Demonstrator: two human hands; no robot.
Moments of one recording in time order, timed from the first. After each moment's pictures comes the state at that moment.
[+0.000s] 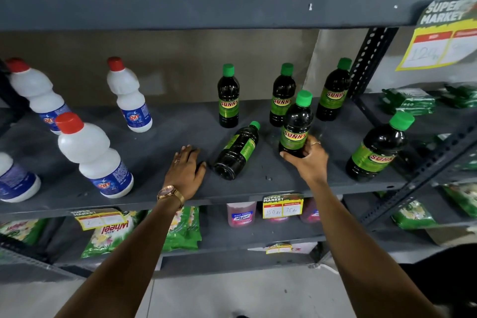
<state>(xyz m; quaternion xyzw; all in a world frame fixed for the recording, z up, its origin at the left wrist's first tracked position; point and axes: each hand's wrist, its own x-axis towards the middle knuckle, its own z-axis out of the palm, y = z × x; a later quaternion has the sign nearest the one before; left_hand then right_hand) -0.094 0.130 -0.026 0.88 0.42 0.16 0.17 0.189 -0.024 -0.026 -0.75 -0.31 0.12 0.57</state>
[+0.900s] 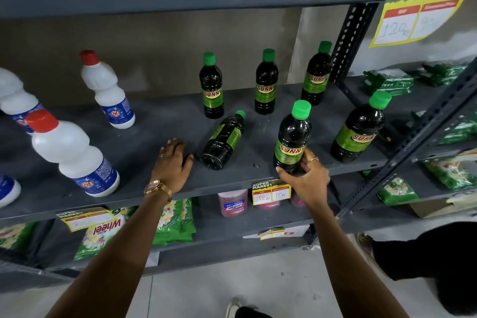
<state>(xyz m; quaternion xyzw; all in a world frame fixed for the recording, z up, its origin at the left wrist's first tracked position) -0.094 0.130 -0.025 0.88 0.41 0.15 0.17 0.145 -0.100 -0.041 -0.74 -0.34 0.11 0.58</state>
